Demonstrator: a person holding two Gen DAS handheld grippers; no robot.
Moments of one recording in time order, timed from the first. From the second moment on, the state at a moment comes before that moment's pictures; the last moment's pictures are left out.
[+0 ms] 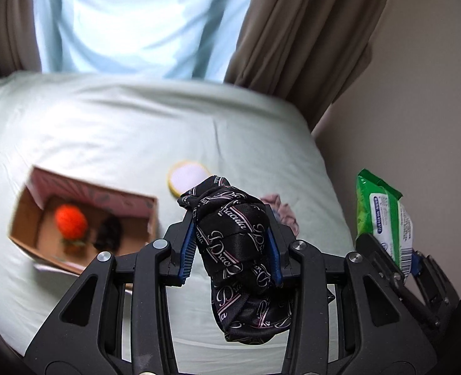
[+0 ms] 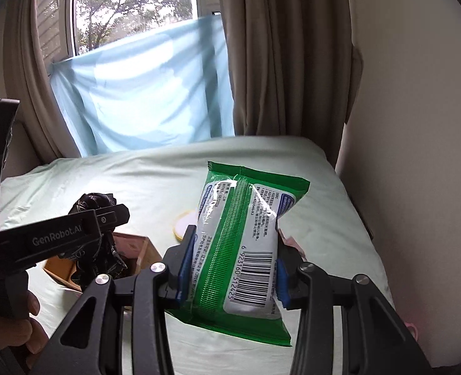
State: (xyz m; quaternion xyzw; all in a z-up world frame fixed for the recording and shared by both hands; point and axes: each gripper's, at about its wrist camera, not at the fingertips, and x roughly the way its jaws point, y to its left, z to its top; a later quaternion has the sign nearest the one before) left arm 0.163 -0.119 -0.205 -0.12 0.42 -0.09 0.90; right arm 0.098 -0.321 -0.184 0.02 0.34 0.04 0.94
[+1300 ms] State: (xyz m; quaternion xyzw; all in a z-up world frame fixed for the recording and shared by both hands) left arm 0.203 0.181 -0.229 -0.04 0.49 -0.02 0.87; right arm 0.176 -0.058 -0.239 0.09 0.52 0.11 0.85
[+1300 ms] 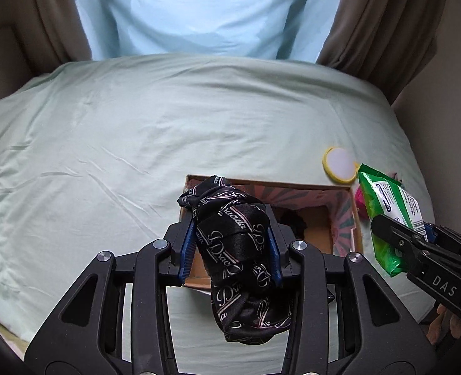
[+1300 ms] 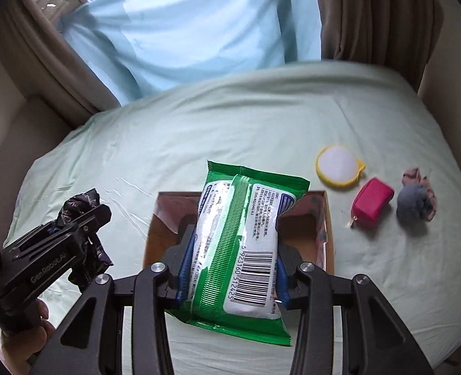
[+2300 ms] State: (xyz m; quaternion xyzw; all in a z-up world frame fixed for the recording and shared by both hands) left arm 0.283 0.124 -0.388 0.05 0.65 -0.08 0.76; right arm 0.274 -0.080 -0.402 0.14 0.68 0.06 0.72
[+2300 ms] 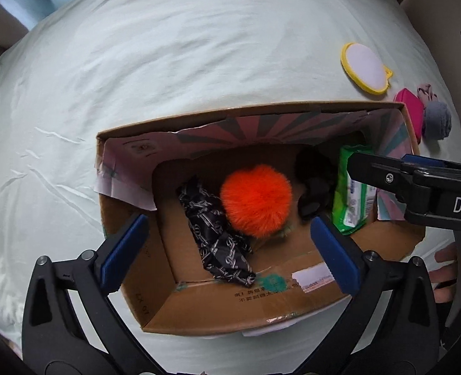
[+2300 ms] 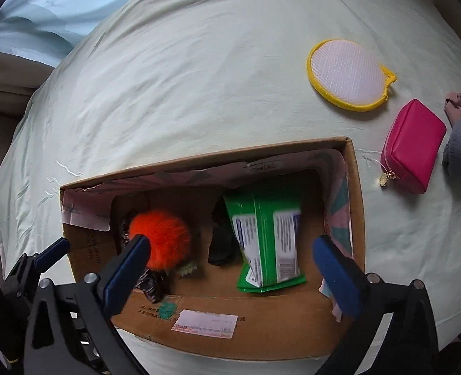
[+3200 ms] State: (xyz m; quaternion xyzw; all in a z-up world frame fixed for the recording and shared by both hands) left arm 0.230 0.141 -0.280 0.03 0.58 -0.06 0.81; right arm 0.222 -0.078 -0.256 0.06 0.56 0.09 0.82
